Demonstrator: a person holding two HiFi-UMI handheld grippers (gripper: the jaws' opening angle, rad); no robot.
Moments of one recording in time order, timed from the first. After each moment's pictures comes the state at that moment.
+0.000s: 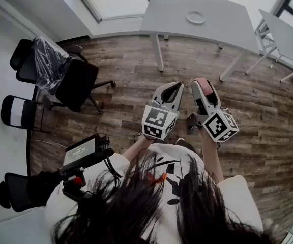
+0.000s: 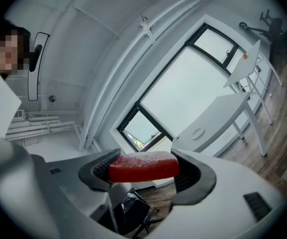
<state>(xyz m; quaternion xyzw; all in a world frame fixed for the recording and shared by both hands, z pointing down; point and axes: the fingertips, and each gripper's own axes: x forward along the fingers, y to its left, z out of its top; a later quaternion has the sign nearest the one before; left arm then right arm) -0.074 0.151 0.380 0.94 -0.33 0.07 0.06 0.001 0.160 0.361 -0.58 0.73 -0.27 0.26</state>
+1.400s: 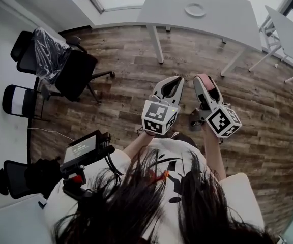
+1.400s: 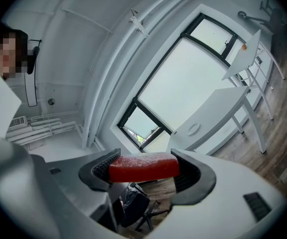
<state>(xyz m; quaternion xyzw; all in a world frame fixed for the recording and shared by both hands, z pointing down) -0.021 0.146 0.398 0.93 -0.36 0.06 0.08 0.057 0.154 0.386 -0.55 0.74 -0.31 0.24</state>
